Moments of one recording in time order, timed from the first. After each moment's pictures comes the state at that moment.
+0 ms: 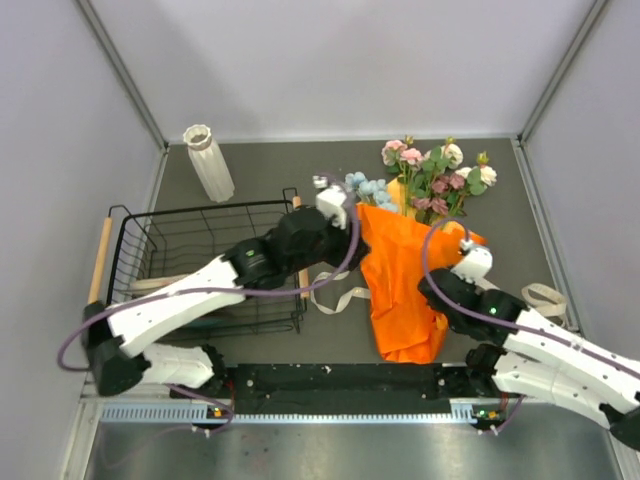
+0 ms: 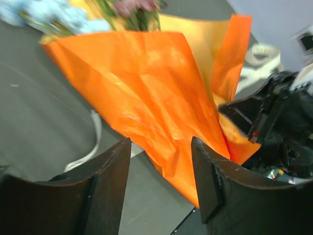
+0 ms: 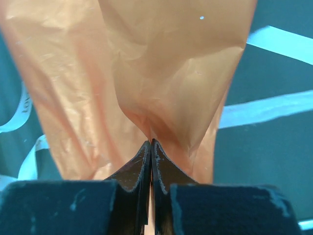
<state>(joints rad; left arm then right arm) -1.00 1.19 1.14 -0.31 -0.17 -0.42 0.92 0.80 0.63 -0.82 0.71 1.07</state>
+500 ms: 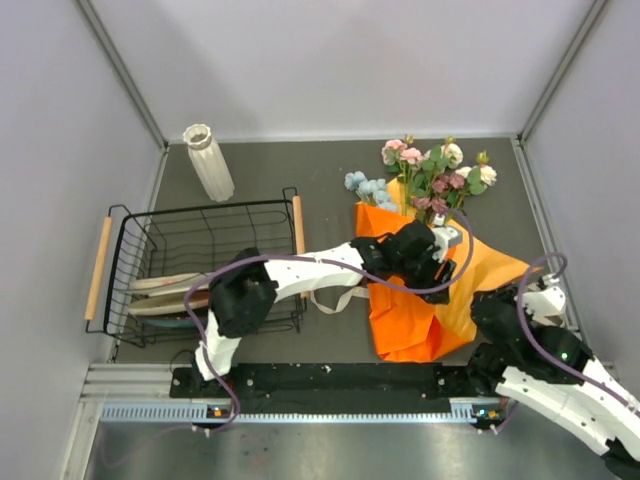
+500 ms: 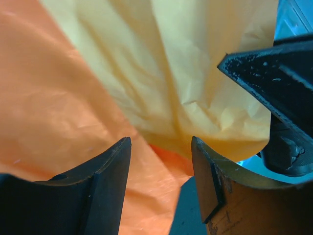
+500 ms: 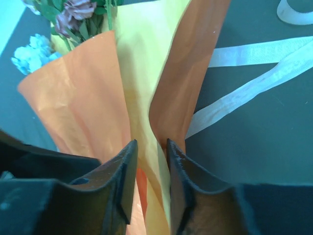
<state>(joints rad) -1.11 1.99 1.57 -0.23 0.29 -0.44 0.89 0.28 0.58 -1.25 0.91 1.45</state>
